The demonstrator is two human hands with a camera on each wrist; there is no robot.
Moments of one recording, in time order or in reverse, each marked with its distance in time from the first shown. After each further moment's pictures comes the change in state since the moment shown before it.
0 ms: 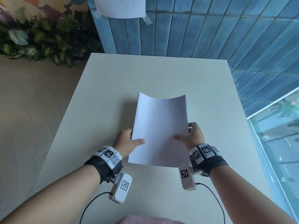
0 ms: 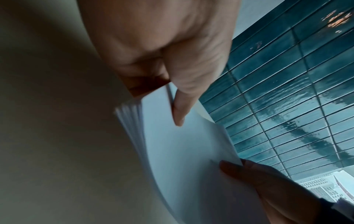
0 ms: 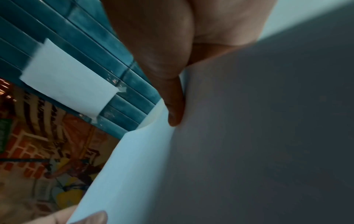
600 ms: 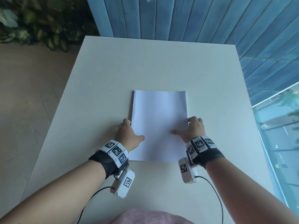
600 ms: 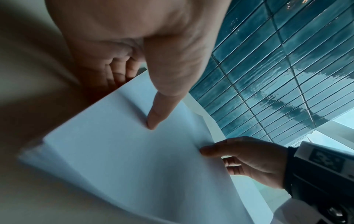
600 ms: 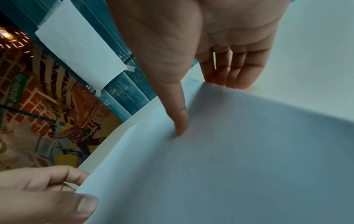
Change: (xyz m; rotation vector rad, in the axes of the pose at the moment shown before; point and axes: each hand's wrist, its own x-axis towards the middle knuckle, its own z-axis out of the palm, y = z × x) left_hand 0.010 -0.001 0.020 0.356 0.089 -0.108; right_hand 0.016 0.005 0.014 -0.358 0.031 0.074
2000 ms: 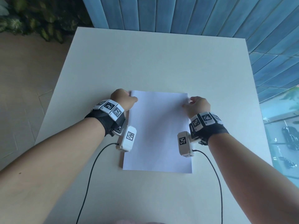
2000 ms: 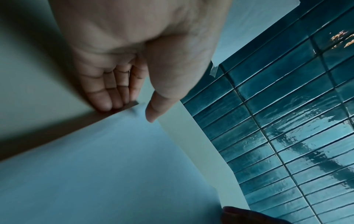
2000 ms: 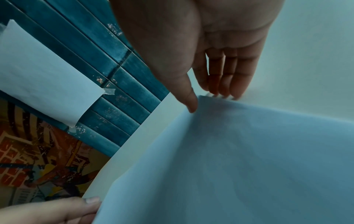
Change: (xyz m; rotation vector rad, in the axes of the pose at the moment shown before) left_hand 0.116 0.063 -0.050 -0.031 0.023 -0.010; right_hand 0.097 -0.039 -0.016 0.145 0.100 0.042
